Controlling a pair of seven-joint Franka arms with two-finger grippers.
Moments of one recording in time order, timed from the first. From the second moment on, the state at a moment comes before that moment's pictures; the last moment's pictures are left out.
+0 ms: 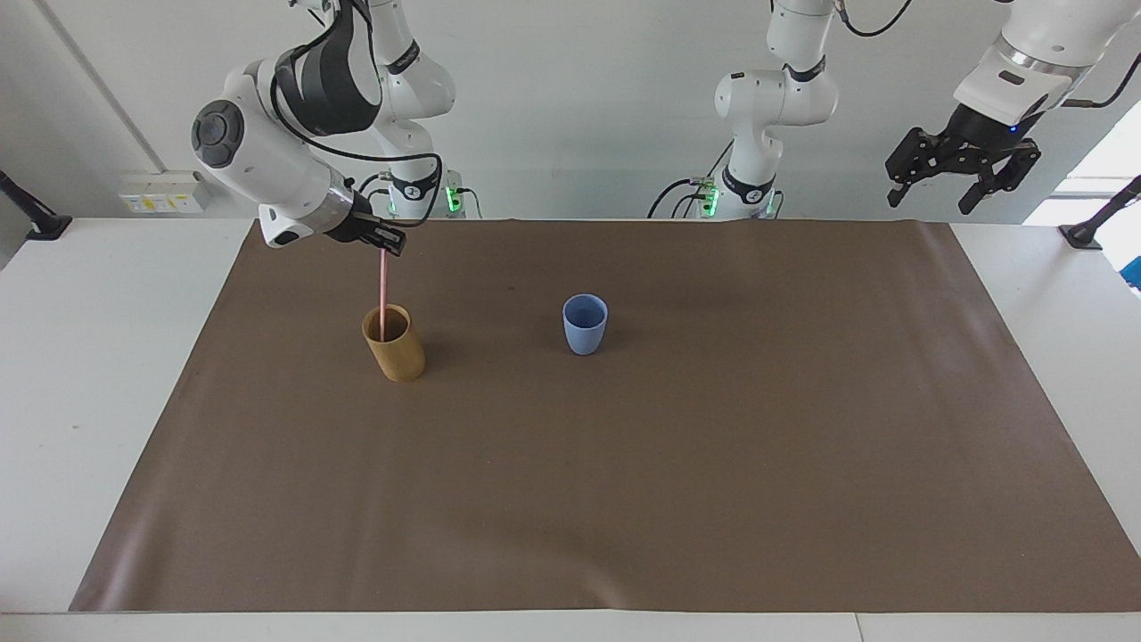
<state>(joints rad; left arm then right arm) -0.11 -0.05 0.08 -1.47 -0.02 1.44 0.16 0.09 -0.07 -0.09 -1.92 0.27 1.48 0.43</state>
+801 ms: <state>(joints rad) -0.11 -0.05 0.08 -1.47 -0.02 1.44 0.16 0.13 -0.16 -0.04 -1.76 0.47 1.35 0.53</state>
